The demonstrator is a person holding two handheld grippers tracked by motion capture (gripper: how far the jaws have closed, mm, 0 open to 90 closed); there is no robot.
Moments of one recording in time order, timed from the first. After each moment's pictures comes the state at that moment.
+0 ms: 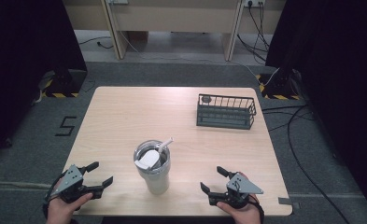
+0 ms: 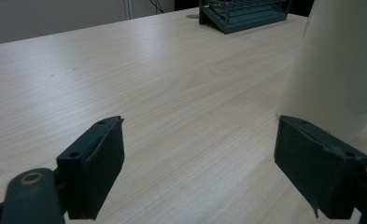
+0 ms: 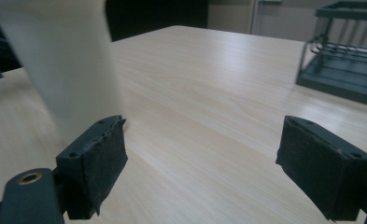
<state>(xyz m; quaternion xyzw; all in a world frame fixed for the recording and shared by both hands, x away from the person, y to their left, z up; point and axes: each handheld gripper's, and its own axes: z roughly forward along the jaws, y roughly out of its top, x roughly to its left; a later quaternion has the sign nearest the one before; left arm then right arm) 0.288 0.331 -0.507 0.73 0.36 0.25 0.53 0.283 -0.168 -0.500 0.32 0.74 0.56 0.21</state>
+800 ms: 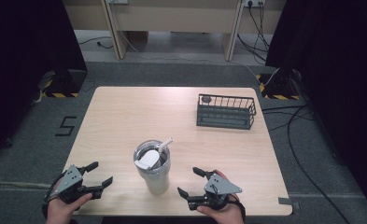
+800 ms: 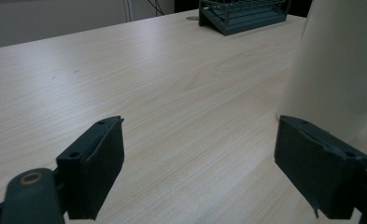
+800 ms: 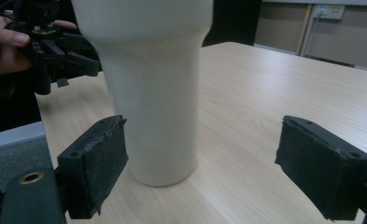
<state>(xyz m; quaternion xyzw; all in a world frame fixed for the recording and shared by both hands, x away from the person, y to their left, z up) 0.286 0.331 -0.506 0.73 0.36 0.25 0.53 0.280 -0.111 -0.485 0.25 0.75 0.58 0.17</state>
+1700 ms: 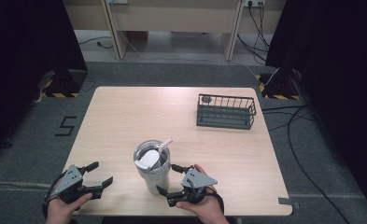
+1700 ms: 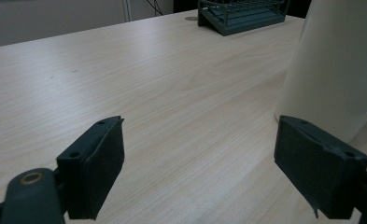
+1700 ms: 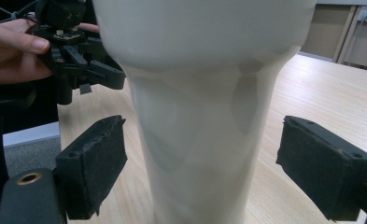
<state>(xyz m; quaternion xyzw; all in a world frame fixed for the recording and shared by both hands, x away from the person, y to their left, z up) 0.287 0.331 -0.506 0.73 0.36 0.25 0.53 0.298 -0.054 -0.490 0.21 0.76 0.60 0.14</state>
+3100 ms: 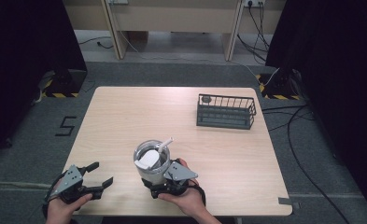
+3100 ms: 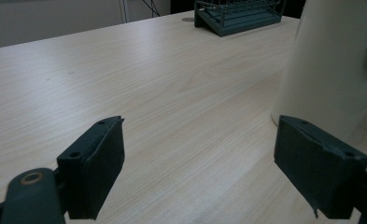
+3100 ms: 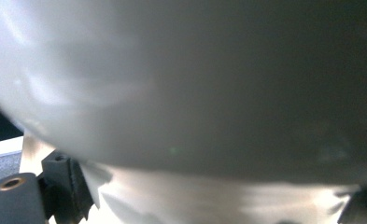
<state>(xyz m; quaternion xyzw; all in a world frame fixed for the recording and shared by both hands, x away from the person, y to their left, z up) 0.286 0.331 -0.506 0.73 0.35 0.24 0.53 0.321 -0.005 -0.500 0.21 0.75 0.61 0.17</state>
